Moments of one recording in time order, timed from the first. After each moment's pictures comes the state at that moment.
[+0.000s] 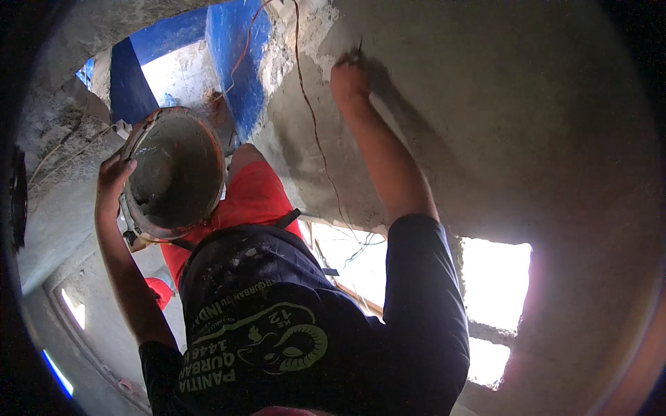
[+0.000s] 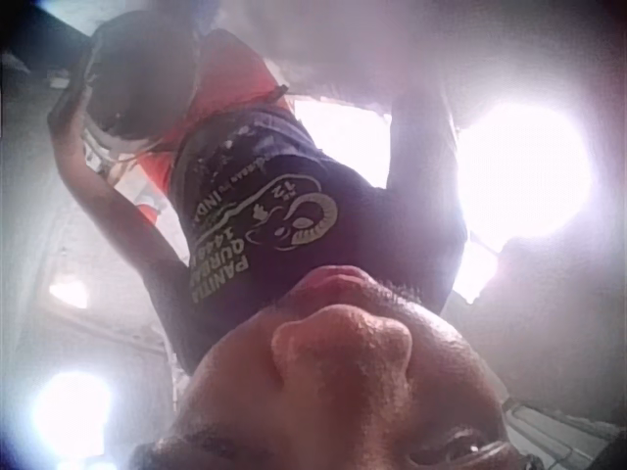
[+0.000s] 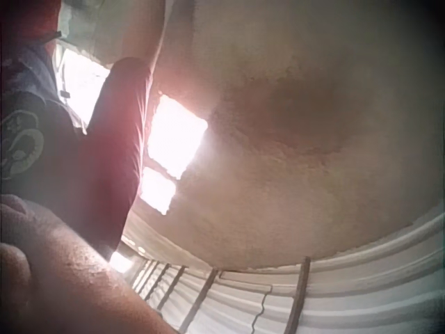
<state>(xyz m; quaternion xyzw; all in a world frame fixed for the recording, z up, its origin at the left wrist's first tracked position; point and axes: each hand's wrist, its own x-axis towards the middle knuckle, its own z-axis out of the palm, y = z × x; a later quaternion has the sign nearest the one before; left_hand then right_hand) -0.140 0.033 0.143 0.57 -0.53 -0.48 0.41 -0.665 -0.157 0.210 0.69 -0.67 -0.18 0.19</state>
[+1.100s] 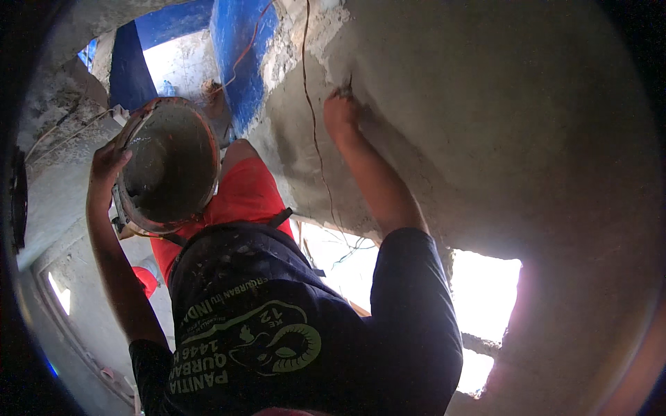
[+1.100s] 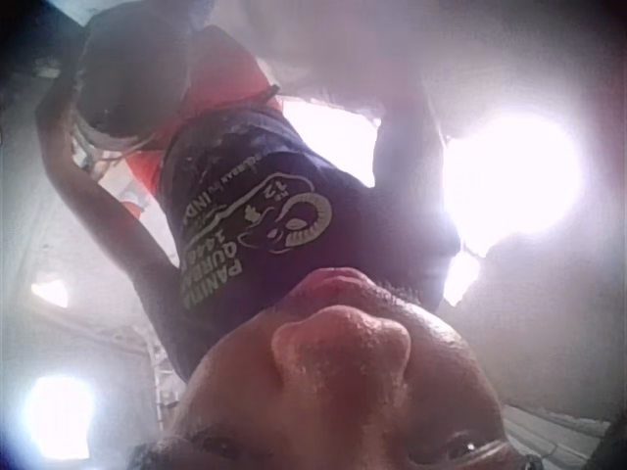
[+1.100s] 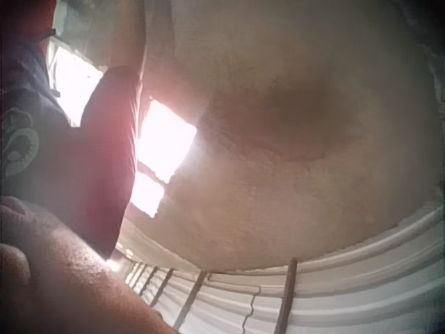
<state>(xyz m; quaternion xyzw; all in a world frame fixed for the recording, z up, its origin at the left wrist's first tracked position) -0.143 0.040 0.147 0.57 -0.52 -0.47 0.42 -0.667 -0.110 0.146 0.71 -0.60 -0.27 0.24</state>
